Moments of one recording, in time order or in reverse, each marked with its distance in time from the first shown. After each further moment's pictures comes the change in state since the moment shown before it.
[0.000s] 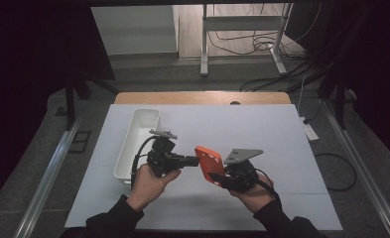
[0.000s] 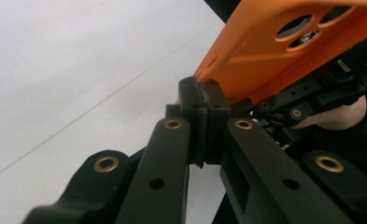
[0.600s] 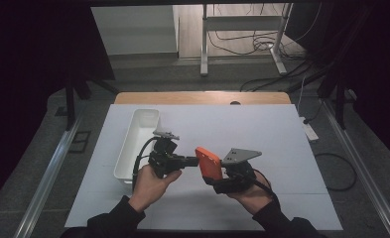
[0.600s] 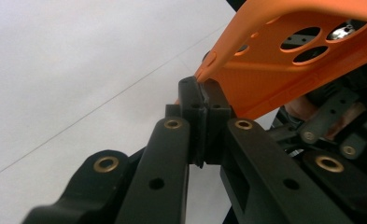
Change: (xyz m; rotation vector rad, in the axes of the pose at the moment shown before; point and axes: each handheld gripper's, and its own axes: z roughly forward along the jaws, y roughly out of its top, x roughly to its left) left arm 0.002 -0.001 0.004 0.018 0.065 -0.019; right arm 0.004 0.002 0.004 -0.047 -0.042 -0.017
